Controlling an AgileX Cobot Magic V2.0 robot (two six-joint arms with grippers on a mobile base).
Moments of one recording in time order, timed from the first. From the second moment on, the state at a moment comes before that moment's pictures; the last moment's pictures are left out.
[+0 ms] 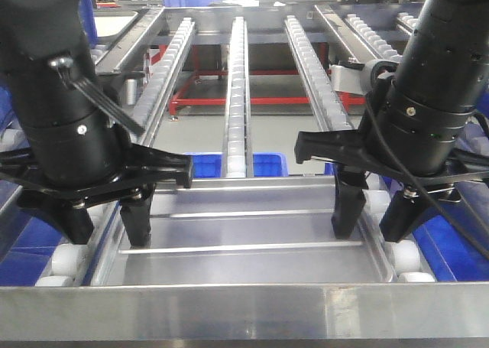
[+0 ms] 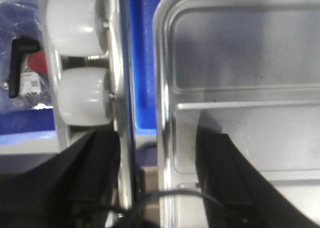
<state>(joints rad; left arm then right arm) -0.70 1.72 -1.00 0.25 0.61 -0.74 0.41 1.68 -0.94 0.09 0.54 0.47</state>
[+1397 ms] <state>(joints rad) -0.70 1.72 -1.00 0.22 0.61 -0.75 0.41 1.69 -0.94 0.09 0.54 0.47</state>
